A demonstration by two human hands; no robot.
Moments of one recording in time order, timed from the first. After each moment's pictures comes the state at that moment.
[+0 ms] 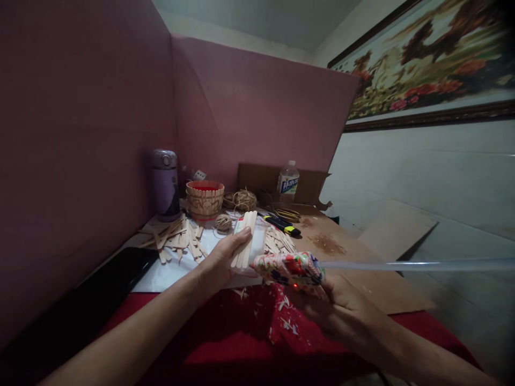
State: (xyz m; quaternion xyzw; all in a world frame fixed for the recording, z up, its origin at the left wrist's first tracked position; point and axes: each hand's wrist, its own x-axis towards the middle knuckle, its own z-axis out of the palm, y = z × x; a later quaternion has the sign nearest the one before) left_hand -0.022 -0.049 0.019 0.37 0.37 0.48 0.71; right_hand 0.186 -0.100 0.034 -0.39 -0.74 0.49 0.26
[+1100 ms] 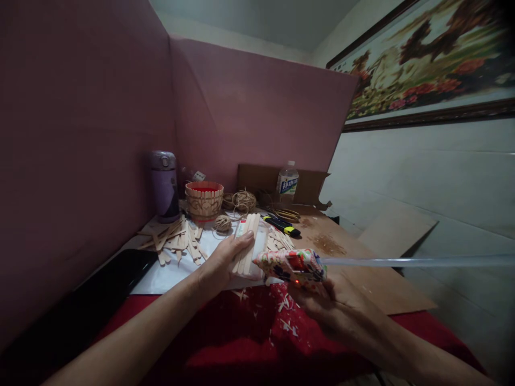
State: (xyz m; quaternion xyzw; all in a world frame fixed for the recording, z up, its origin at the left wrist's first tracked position) left_hand -0.023 -0.051 0.015 0.41 0.36 0.47 0.69; right_hand 0.180 -0.102 0.048 -0.42 -0.72 0.48 0.29
